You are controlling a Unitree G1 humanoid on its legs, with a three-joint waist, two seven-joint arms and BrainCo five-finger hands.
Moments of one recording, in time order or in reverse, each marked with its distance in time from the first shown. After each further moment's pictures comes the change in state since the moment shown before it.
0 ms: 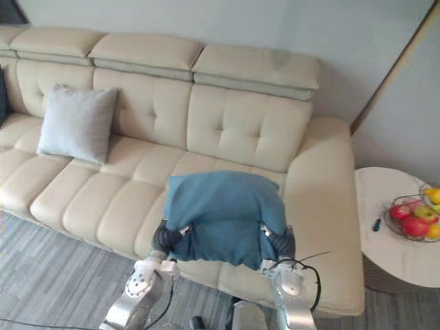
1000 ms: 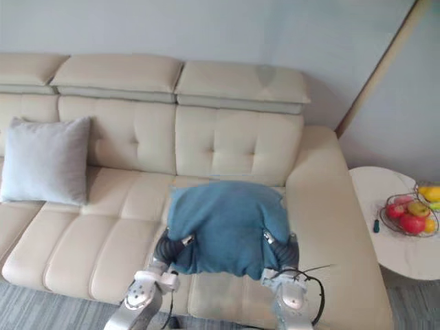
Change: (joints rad) left arm 0.077 0.041 -0.019 -0.032 0.080 0.009 -0.019; right arm 0.066 0.049 0.000 -0.010 -0.080 0.001 -0.015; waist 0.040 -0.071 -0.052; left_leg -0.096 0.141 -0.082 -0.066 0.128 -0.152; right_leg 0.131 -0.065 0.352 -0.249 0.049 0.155
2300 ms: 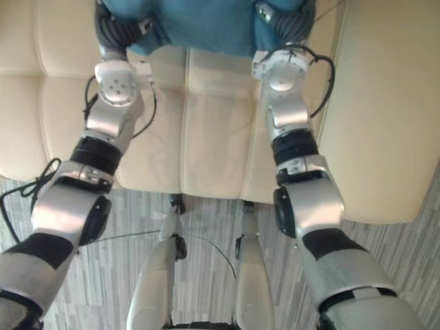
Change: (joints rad) left arm -1.456 0.048 0.371 0.840 0.056 -0.002 0.270; right arm -1.540 -0.196 -0.064 0.761 0.054 0.056 -0.240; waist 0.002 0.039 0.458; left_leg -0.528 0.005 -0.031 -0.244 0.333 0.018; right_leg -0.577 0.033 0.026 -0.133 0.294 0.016
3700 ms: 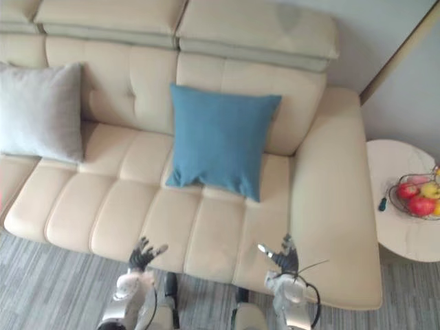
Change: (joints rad) left arm 1.291 -0.191 0.183 -0.006 0.084 0.008 -0.323; right arm 1.397 0.241 -0.137 -0.150 -0.012 -0.036 0.354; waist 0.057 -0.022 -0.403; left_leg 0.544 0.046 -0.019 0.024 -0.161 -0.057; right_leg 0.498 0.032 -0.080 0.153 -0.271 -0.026
